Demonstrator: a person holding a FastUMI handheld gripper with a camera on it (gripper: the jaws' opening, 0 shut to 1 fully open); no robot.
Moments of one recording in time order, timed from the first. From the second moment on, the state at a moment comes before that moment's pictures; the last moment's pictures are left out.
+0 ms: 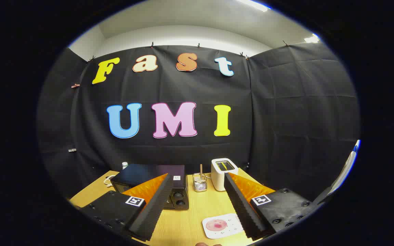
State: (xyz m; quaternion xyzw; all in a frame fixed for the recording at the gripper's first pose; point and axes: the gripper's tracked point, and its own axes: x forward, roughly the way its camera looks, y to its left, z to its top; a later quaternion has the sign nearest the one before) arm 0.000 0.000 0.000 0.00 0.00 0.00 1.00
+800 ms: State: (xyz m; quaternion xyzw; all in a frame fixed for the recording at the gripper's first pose) arm 0.010 0.014 -0.009 0.00 0.01 0.00 1.00
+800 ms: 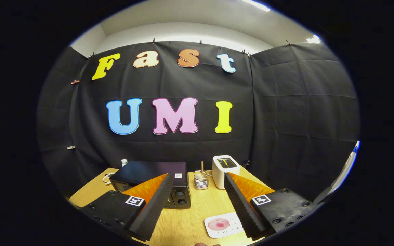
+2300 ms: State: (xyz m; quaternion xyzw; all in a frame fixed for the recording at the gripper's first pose) arm 0.138 0.228 -0.170 0.04 0.17 0.05 0.98
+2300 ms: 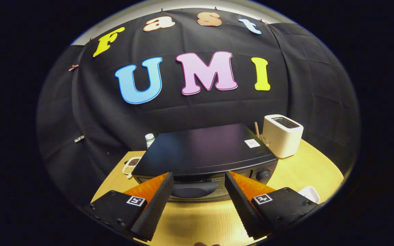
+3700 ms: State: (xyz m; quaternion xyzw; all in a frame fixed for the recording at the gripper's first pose) arm 0.065 0.225 -0.255 -0.04 0.24 0.06 0.97
